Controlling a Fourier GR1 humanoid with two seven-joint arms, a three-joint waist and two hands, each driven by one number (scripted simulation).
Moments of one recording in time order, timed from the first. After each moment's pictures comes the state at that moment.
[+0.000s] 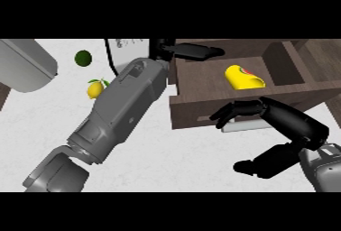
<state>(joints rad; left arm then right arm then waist) -1.28 0.00 -0.25 -0.38 0.62 0.30 -0.48 -0.34 -0.38 0.18 -1.79 -0.04 0.61 0.17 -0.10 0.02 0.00</state>
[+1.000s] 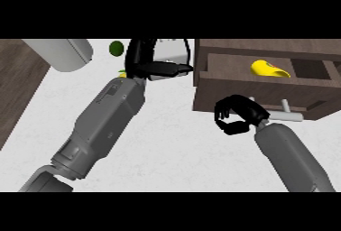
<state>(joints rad) -1.03 0.07 -0.23 -0.56 0.67 0.19 -0.55 -0.54 -0.28 0.30 -0.92 0.52 0.27 -0.22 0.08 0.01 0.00</state>
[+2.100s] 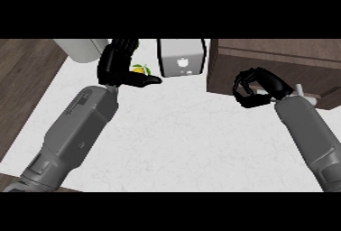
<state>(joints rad) -0.86 0.20 -0.25 -0.73 0.69 0.02 -0.49 -0.77 -0.34 0.05 -0.56 0.36 0.32 -0.44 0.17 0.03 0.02</state>
